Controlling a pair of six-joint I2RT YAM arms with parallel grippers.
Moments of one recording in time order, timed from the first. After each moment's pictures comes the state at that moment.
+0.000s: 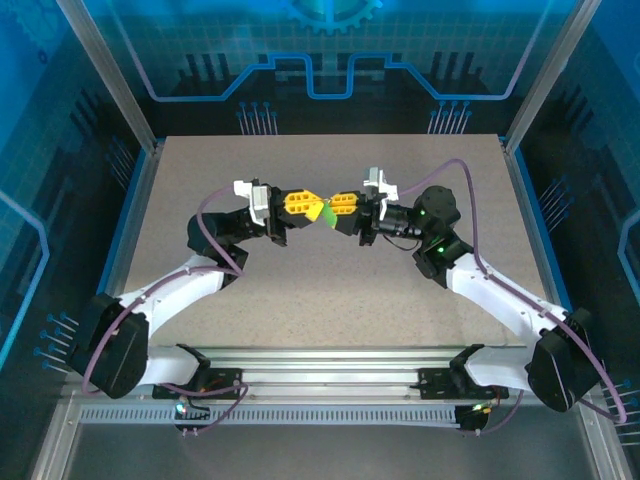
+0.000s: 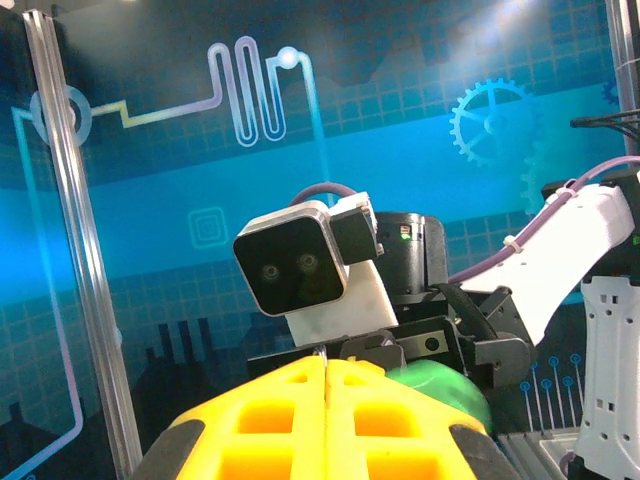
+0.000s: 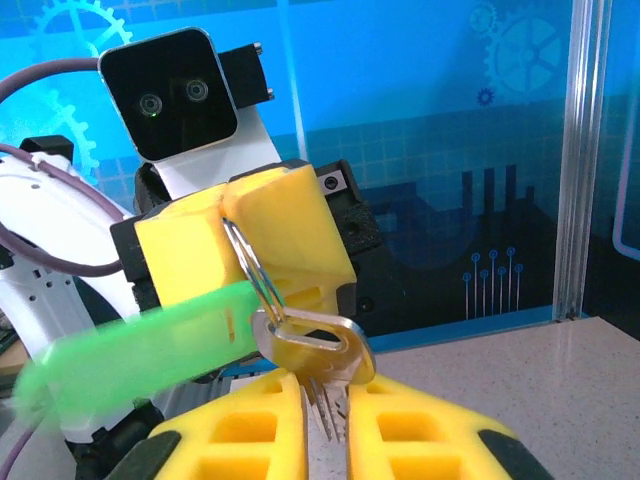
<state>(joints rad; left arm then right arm) -0.46 1.32 0.76 1.27 0.87 -0.37 0.56 1.23 0.88 0.56 -0.82 0.25</state>
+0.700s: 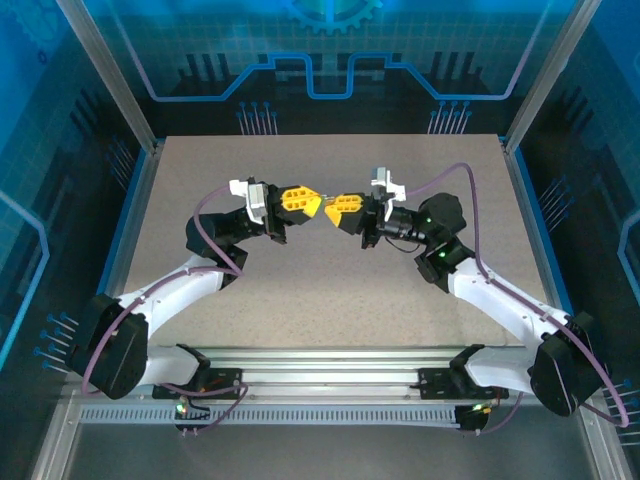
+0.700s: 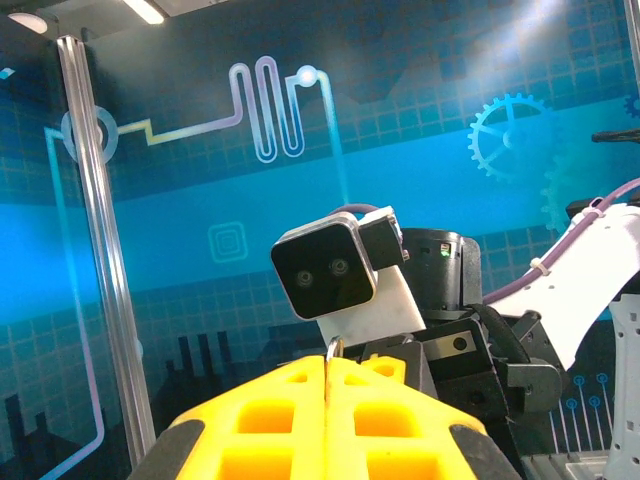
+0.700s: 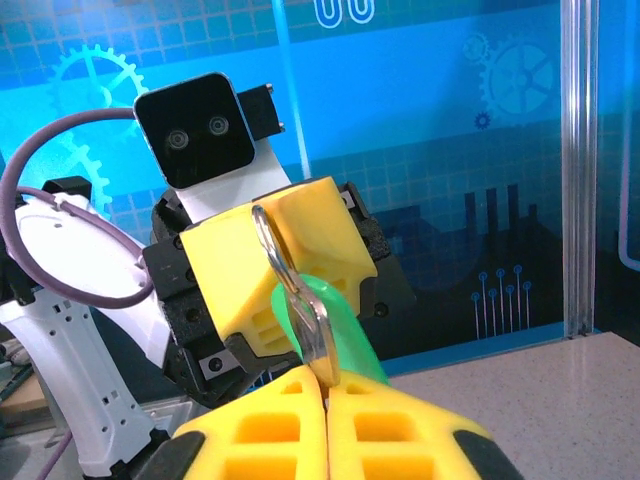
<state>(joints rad) -0.46 1.32 0.76 1.29 0.83 -0.37 0.56 1.21 0.84 0.68 -0.80 0.37</state>
